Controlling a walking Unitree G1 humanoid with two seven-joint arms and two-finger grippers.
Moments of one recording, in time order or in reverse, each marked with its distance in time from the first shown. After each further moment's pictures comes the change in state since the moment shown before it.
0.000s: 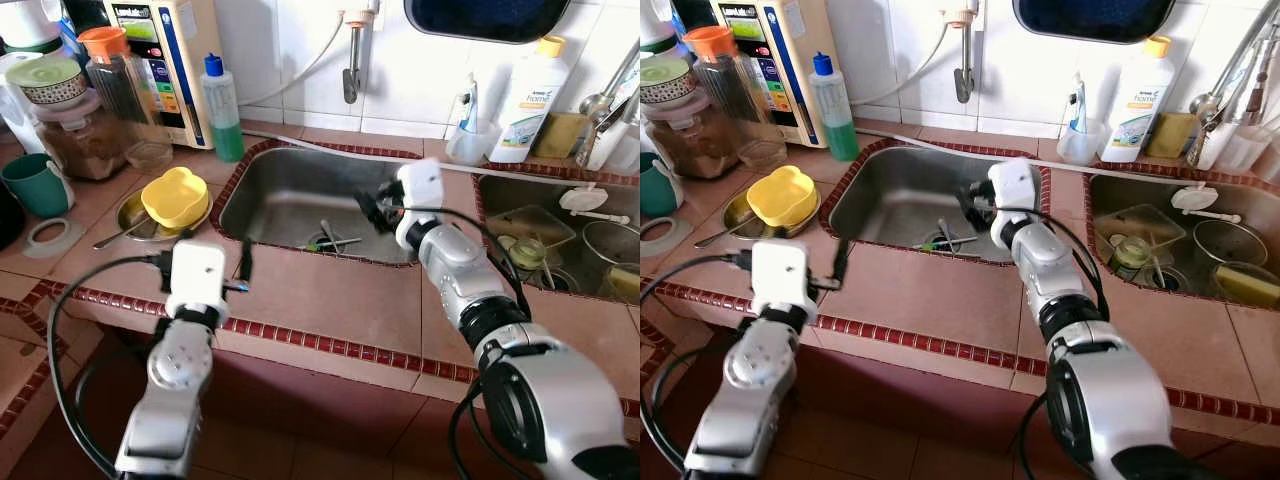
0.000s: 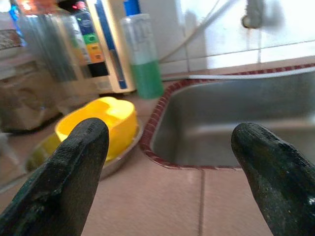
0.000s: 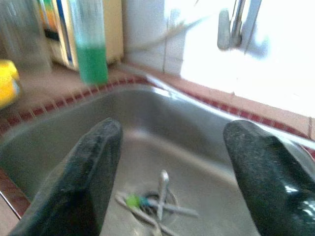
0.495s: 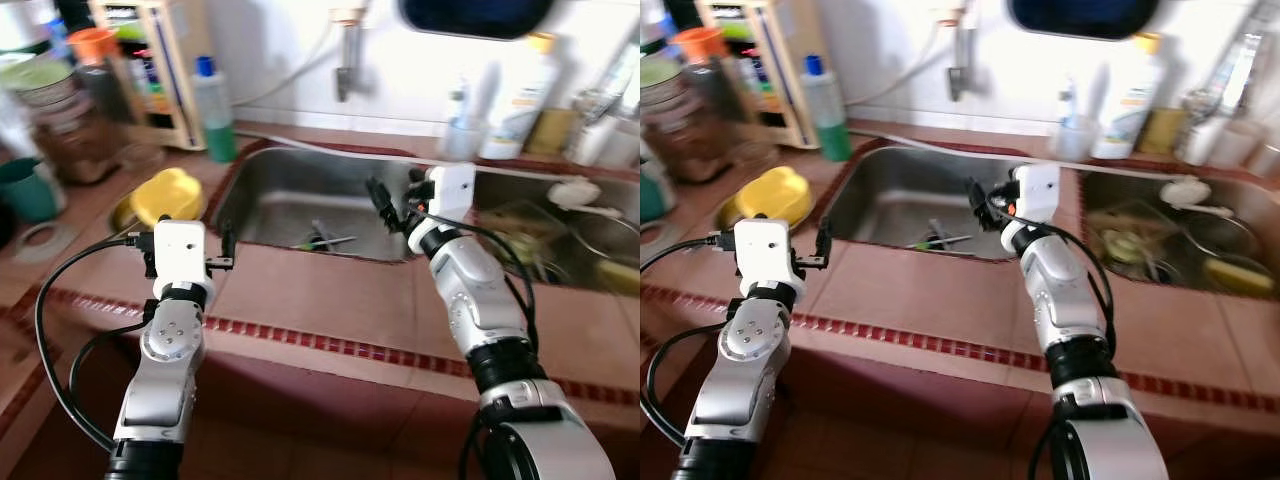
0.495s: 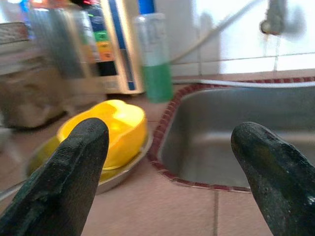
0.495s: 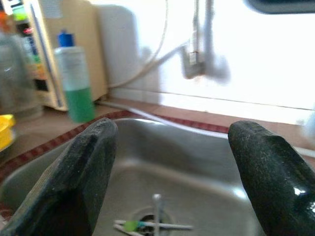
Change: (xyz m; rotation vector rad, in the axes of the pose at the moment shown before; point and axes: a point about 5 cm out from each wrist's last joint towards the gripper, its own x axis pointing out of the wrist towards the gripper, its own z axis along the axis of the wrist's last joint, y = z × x) left arm 0.021 0.014 0.001 -0.052 0.024 0.081; right arm -0.028 -0.001 0.009 0.094 -0.132 -0.071
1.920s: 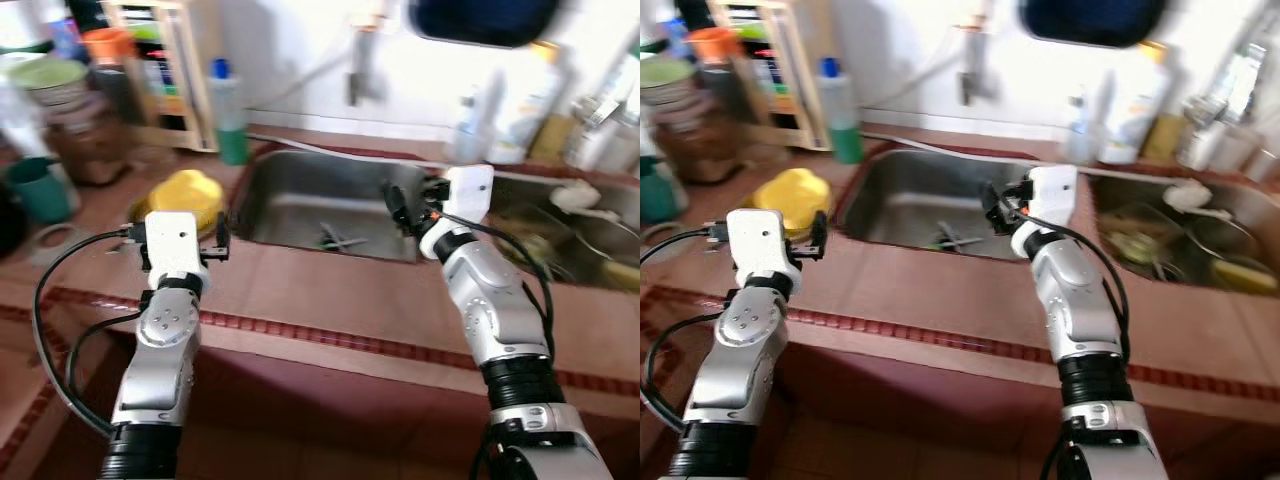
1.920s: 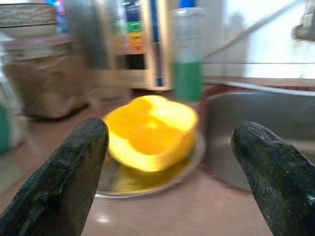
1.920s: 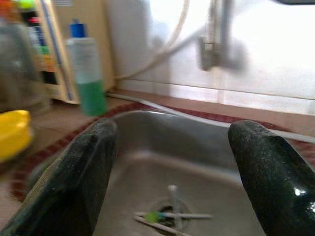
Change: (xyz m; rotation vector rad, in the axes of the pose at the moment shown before) left arm 0.010 0.009 0.003 -0.030 0.020 0.029; right arm -0.010 0.004 0.005 0.037 0.056 -0.025
